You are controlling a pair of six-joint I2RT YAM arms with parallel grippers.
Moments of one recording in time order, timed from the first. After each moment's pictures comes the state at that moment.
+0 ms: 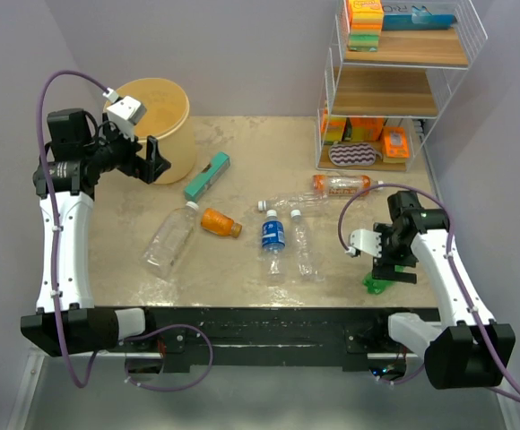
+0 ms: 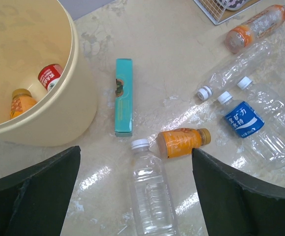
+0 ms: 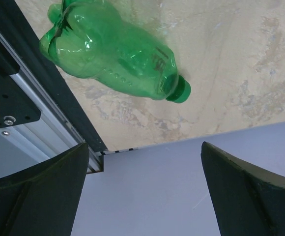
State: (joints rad) left arm 0.15 1.27 1.53 -0.84 0.67 0.34; right arm 0.03 1.08 0.94 -1.29 0.08 -1.36
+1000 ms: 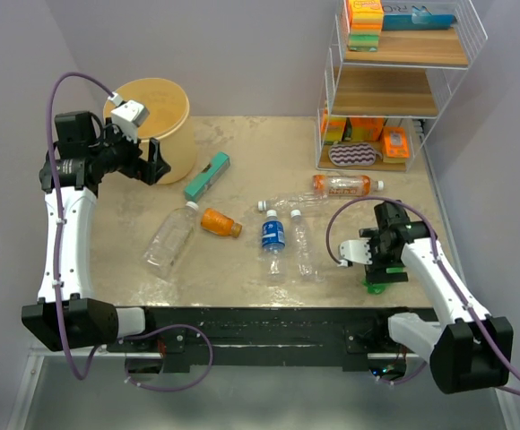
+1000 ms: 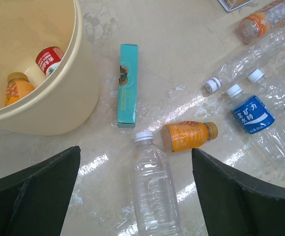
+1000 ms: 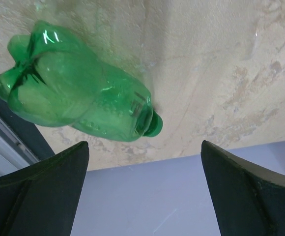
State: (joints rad) left arm 0.15 1.30 1.49 -0.82 0.63 0.35; right arm 0.11 1.05 0.74 -1.04 0.11 -1.50
